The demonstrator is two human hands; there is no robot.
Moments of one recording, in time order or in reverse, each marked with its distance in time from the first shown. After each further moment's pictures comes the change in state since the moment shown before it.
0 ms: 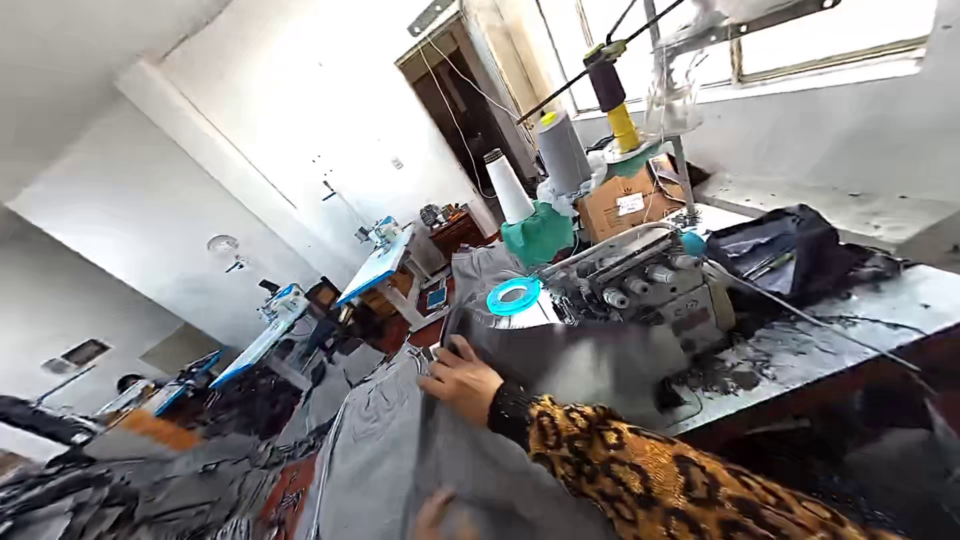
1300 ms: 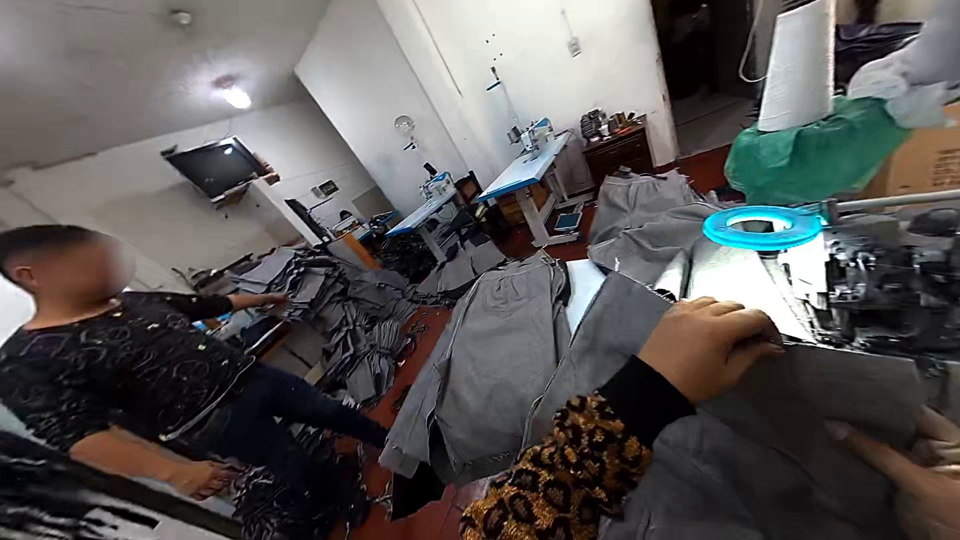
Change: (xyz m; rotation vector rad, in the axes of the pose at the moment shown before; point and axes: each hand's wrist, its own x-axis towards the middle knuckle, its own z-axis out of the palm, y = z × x) left_hand 0.132 0.056 0.088 -0.249 -0.571 0.435; right_hand -0.185 0.002 -0.085 0.989 0.427 0.825
